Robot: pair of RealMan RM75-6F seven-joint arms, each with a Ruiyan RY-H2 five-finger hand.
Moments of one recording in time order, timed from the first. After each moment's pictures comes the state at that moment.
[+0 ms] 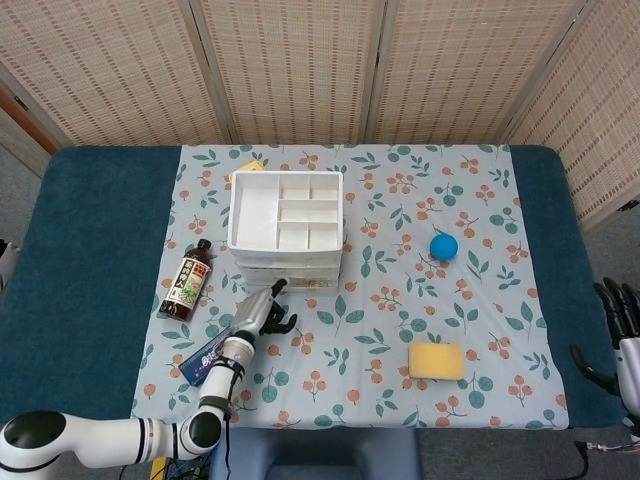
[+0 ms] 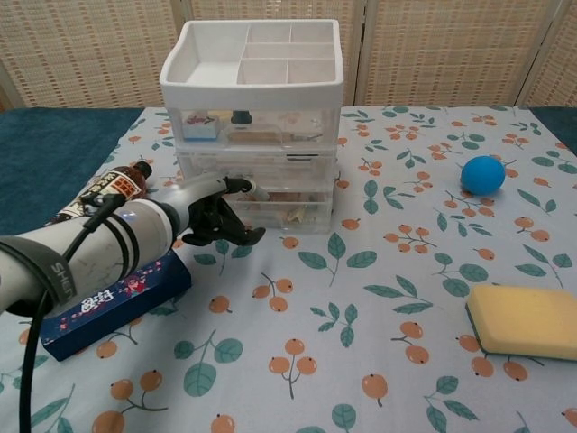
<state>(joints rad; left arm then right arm) -0.83 -1.83 -0.33 -1.54 0.58 1.04 0.27 -0.02 -1.09 0.08 -1.57 -1.56 1.65 0.10</state>
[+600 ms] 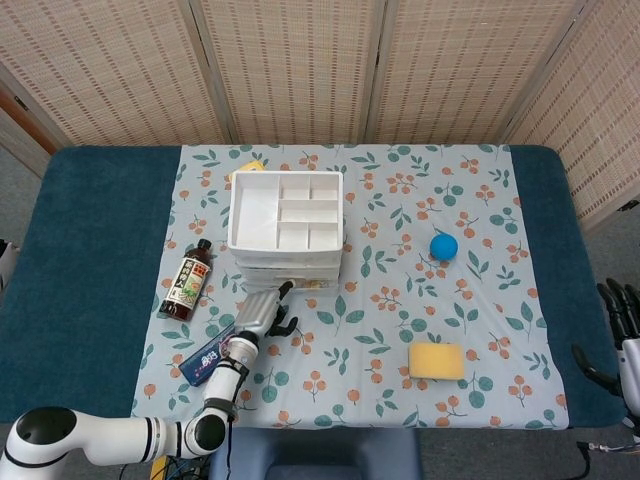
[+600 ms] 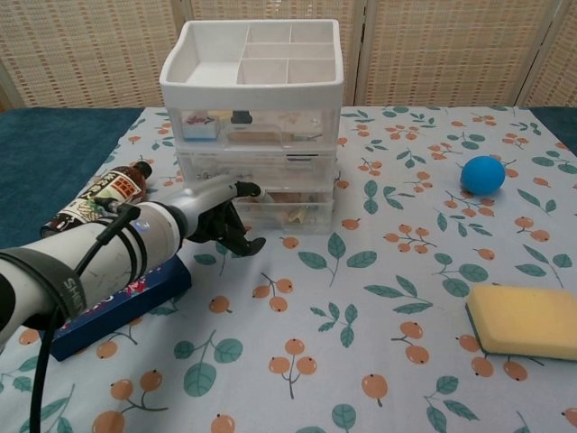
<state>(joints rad) -0.86 -1.85 -0.28 -1.49 0.63 1.06 0.42 -0.03 -1.09 0.08 -1.56 -1.56 1.65 0.11</state>
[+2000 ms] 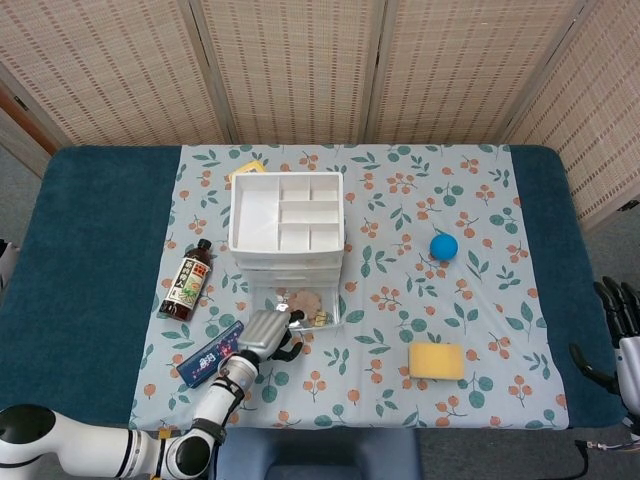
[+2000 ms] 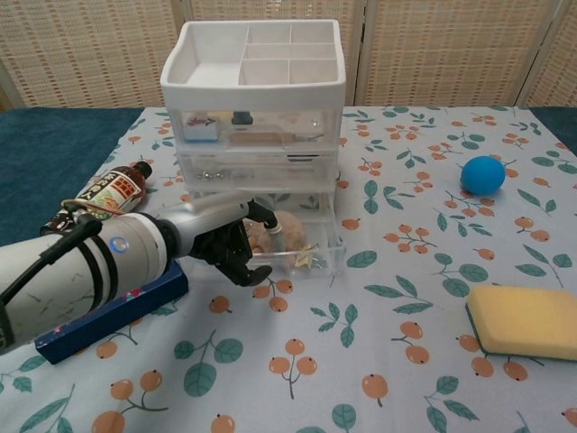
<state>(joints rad) -0.85 -1.75 -0.20 -1.73 0.67 1.07 0.55 -0.02 -1.10 0.08 -1.55 -1.57 1.65 0.12</state>
